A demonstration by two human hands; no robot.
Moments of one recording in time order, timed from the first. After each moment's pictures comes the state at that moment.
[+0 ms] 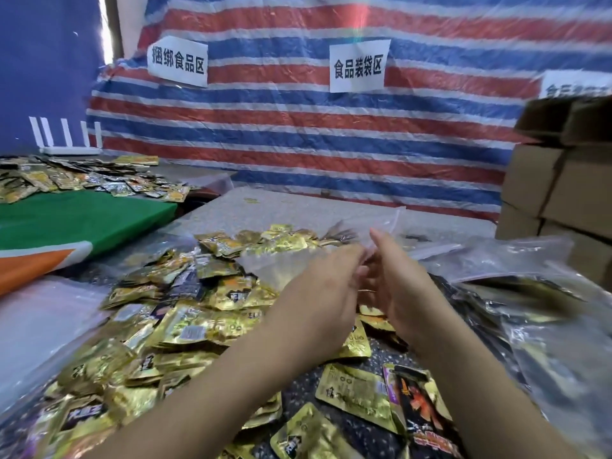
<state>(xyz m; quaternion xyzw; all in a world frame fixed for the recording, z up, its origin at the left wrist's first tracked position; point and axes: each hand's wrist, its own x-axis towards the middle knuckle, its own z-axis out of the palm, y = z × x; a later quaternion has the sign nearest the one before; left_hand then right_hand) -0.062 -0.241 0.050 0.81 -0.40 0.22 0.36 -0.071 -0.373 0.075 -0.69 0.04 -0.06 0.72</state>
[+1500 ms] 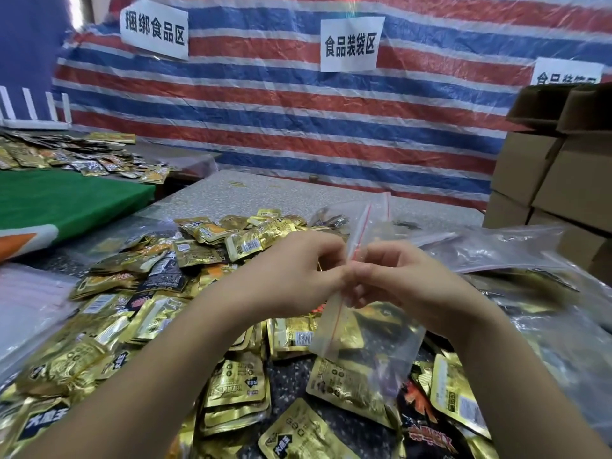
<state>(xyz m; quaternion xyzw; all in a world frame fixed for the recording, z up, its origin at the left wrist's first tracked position) -0.033 -0.224 0.073 0.86 -0.37 0.05 0.36 -0.076 -0.407 0.076 -0.78 -0.15 0.04 0.61</state>
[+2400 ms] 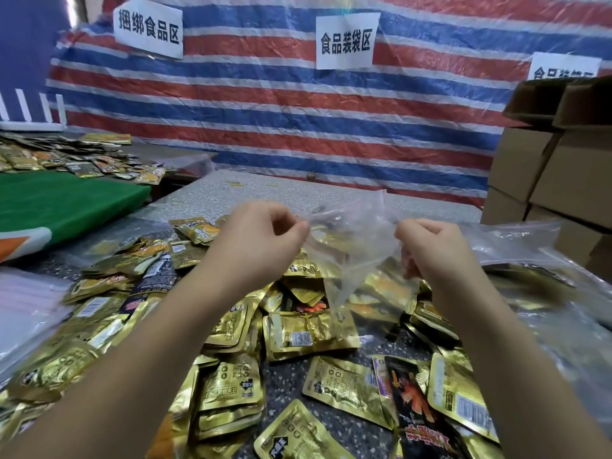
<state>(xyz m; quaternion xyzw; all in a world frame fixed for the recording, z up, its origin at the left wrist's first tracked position) -0.016 -0.210 0.078 0.86 -0.21 0.15 0.45 -0.067 -0.424 0.083 -0.80 0.08 -0.23 0.54</state>
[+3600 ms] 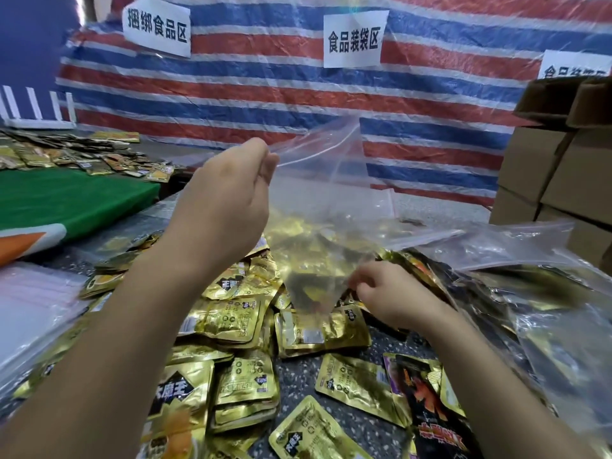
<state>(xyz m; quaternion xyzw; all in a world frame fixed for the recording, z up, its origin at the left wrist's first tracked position) -0.019 -0.172 0.108 0.82 -0.27 0.39 0.33 -0.035 -0.412 0.031 -0.98 0.00 -0.05 0.20</state>
